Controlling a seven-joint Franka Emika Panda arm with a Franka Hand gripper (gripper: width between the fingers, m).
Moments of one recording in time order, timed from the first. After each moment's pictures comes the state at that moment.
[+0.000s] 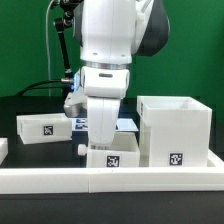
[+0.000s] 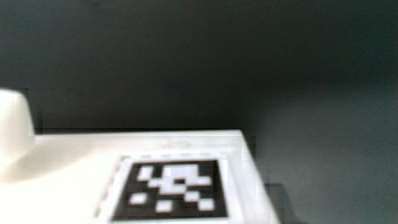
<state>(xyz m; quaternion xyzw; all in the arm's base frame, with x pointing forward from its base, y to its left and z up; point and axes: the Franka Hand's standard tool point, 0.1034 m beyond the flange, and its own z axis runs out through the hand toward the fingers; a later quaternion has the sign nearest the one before) 0.530 -0.031 0.013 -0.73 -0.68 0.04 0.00</state>
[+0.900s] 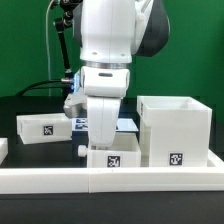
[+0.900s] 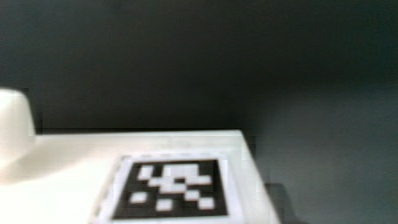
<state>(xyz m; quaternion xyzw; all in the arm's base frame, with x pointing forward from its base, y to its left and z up) 0.540 -0.028 0.015 -0.73 -0.68 0.02 0.00</state>
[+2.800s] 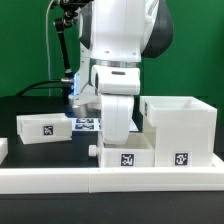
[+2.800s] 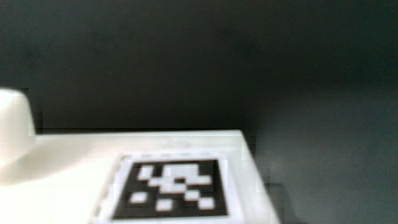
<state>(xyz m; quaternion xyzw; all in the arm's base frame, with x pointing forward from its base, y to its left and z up) 0.544 -0.019 0.015 -0.72 -0.70 0.02 -0.02</state>
